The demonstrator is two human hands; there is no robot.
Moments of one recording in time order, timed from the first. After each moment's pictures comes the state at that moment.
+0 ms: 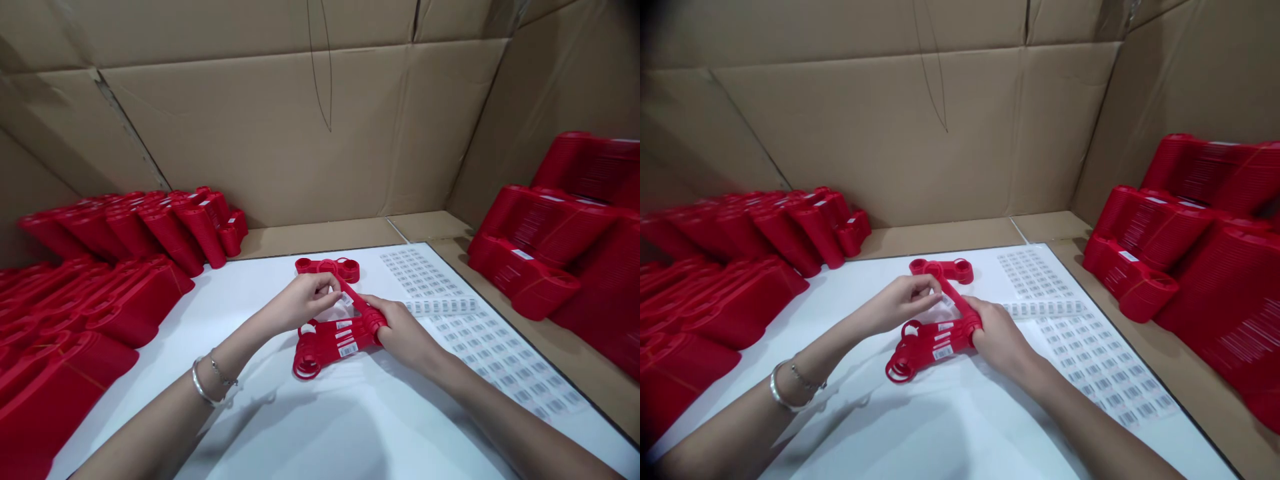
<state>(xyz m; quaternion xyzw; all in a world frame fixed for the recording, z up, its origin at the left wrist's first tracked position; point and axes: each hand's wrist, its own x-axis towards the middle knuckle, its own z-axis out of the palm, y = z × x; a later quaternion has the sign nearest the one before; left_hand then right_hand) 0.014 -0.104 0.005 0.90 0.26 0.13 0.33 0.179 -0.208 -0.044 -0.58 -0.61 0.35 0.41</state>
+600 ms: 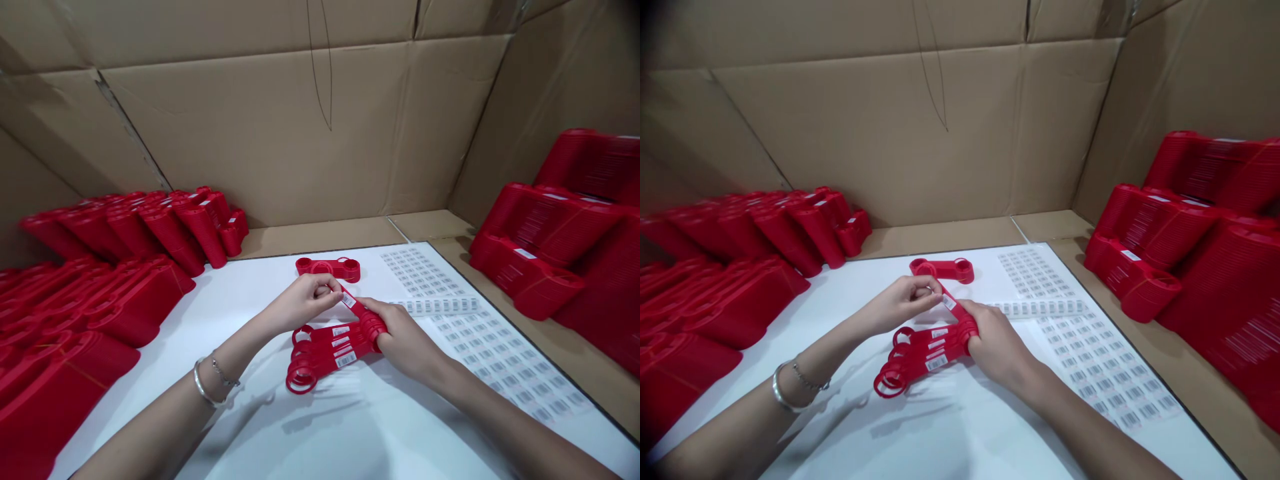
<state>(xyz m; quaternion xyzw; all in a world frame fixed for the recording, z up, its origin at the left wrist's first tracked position) 0.015 -0.105 0.002 0.85 0.27 0.12 0.45 0.172 -0.214 -0.037 -0.56 -0.64 0.33 0.41</state>
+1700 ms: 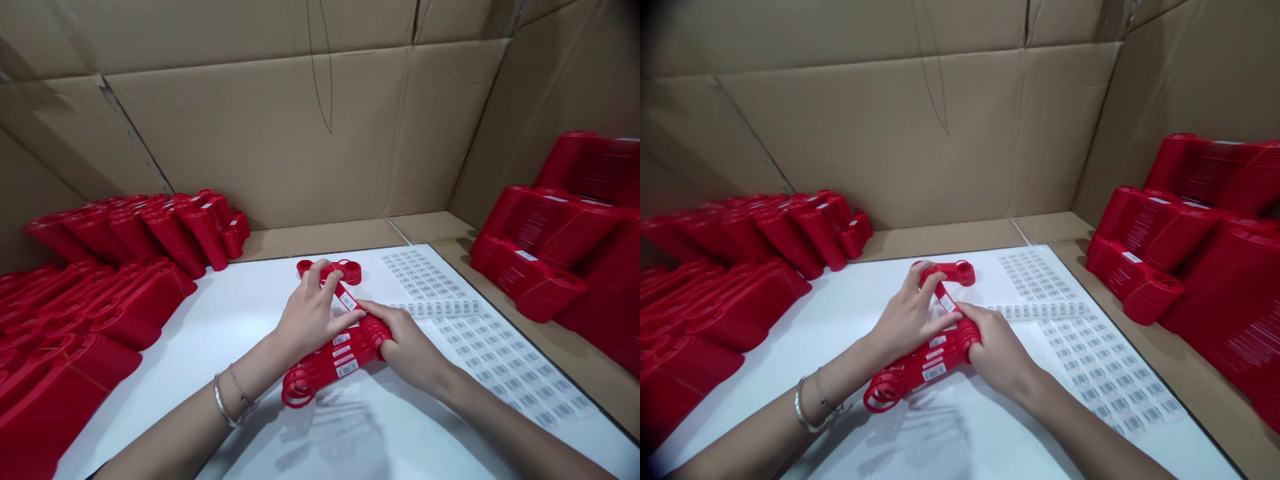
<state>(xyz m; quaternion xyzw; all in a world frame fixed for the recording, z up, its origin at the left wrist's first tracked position) 0.019 -0.117 -0.026 0.92 0.29 0.24 0.03 0.168 -0.218 -0.037 -0.55 -0.63 0.33 0.45</state>
